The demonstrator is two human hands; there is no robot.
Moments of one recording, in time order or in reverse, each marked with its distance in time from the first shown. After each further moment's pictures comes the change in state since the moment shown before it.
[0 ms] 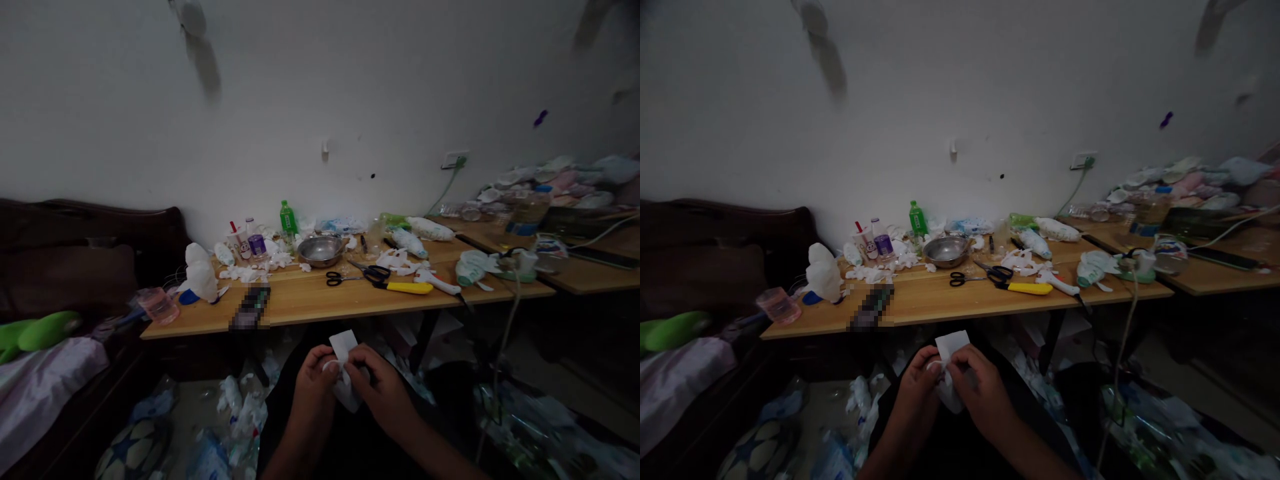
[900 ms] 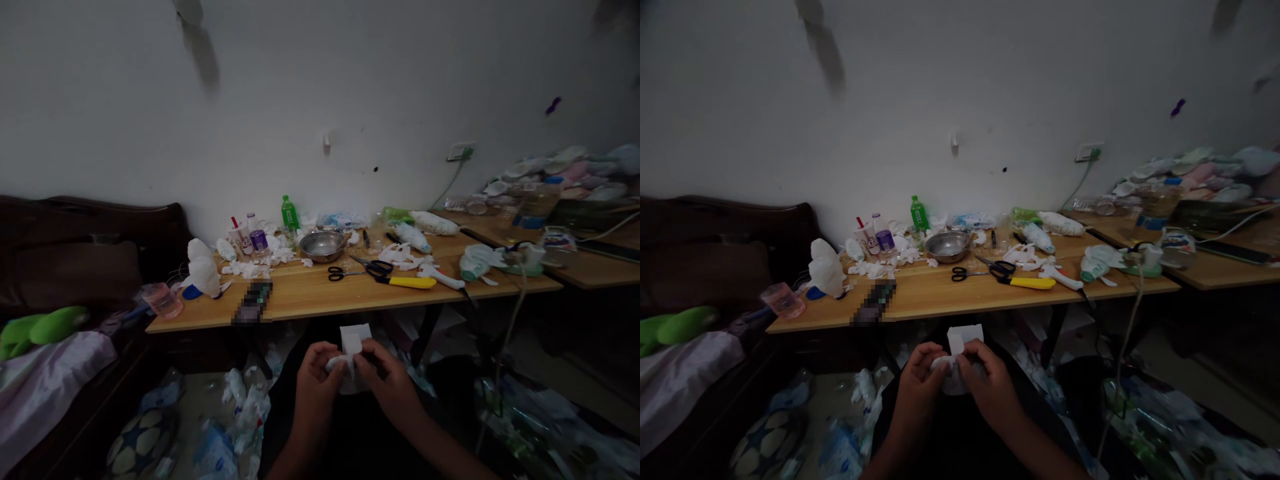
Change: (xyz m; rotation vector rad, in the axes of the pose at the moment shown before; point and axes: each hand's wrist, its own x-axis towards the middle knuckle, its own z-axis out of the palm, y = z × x) left_hand -0.007 0.002 -0.004 0.329 -0.007 0.125; right_hand -0.004 0.012 -0.003 0.081 0.080 0.088
